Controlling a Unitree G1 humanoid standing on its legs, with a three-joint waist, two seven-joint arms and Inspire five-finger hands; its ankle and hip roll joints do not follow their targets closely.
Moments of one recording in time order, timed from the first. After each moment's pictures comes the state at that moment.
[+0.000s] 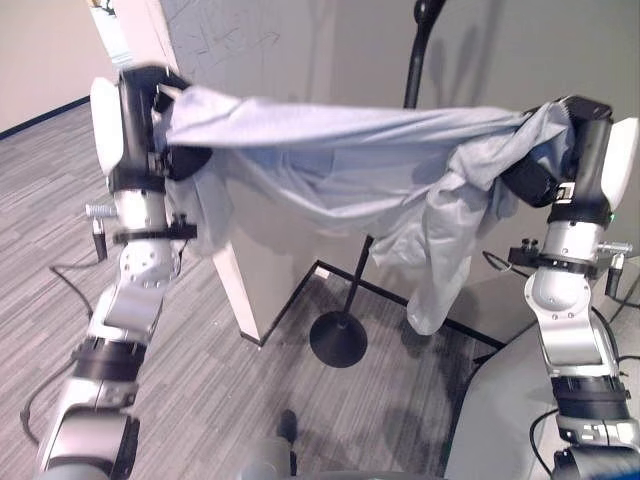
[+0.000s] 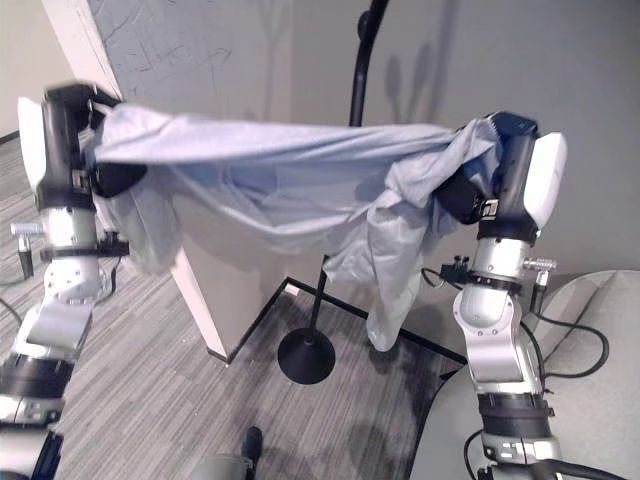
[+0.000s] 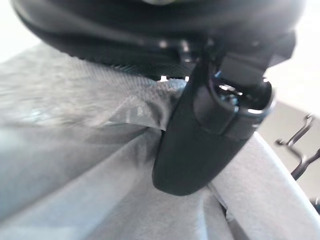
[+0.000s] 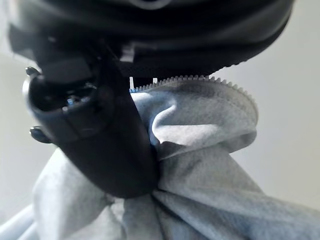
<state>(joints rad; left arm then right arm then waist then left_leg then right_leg) -0.58 0.62 -0.10 0.14 0.18 -0.21 0.49 -0.36 -0.62 -0.09 0.01 -0.36 -0.05 -0.49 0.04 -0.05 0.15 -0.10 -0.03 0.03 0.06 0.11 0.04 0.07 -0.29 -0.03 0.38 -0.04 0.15</state>
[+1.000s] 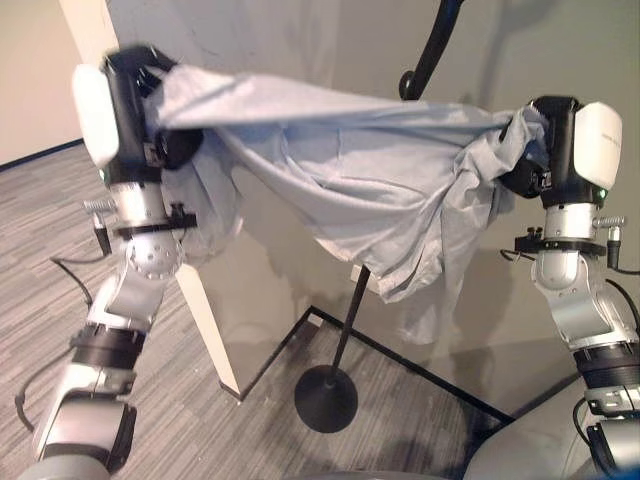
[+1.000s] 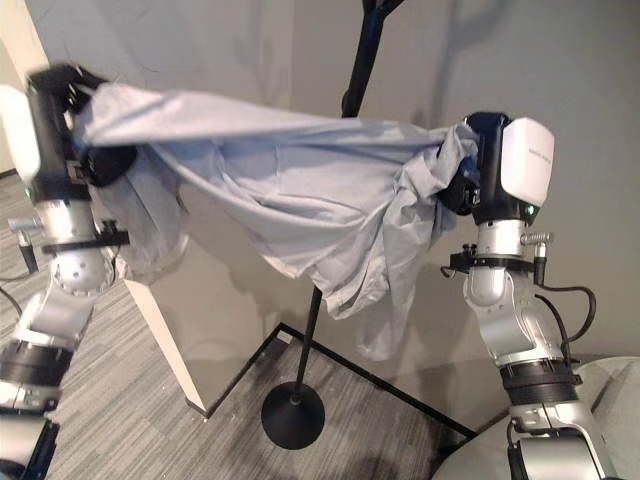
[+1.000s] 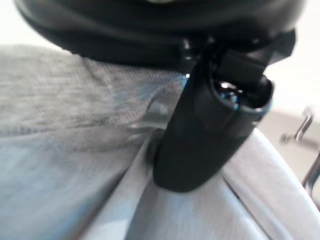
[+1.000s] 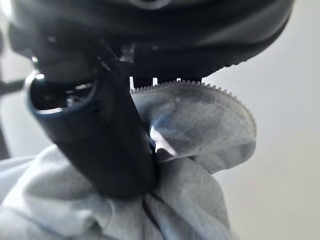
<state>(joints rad) -0.38 0.57 -0.09 0.16 0.19 -0.23 0.46 -0.32 -0.75 0.04 0.16 -0.42 -0.08 -0.48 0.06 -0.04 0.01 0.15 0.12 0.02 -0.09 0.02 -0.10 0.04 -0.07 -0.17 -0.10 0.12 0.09</state>
